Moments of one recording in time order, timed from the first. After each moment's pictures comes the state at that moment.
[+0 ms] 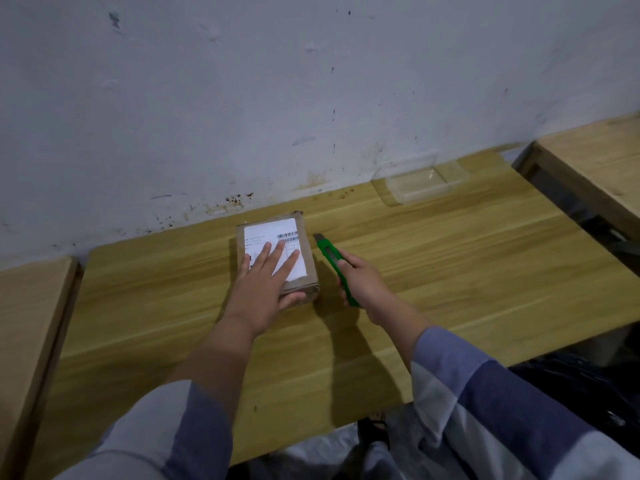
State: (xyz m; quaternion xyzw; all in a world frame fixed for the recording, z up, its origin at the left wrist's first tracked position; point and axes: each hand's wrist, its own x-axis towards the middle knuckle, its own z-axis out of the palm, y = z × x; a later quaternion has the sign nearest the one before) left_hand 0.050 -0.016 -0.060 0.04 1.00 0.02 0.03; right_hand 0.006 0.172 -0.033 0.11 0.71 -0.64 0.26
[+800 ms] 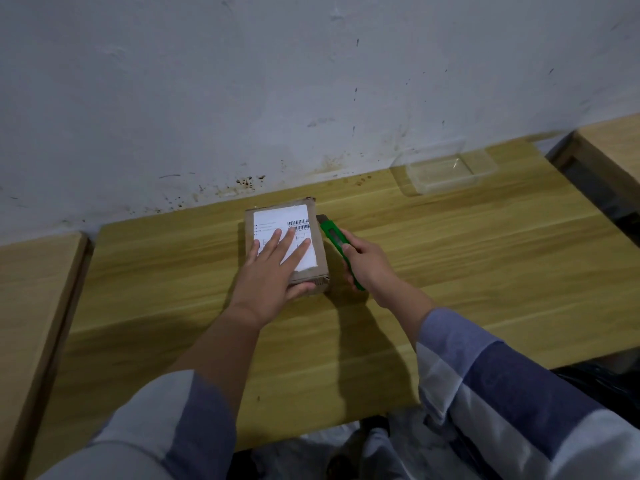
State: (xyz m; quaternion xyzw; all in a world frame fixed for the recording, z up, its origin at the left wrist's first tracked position) left_hand 0.047 -0.022 -0.072 0.05 1.00 -0.01 0.00; right_hand -0.015 0.160 -0.039 0.05 0.76 -0.59 0.26
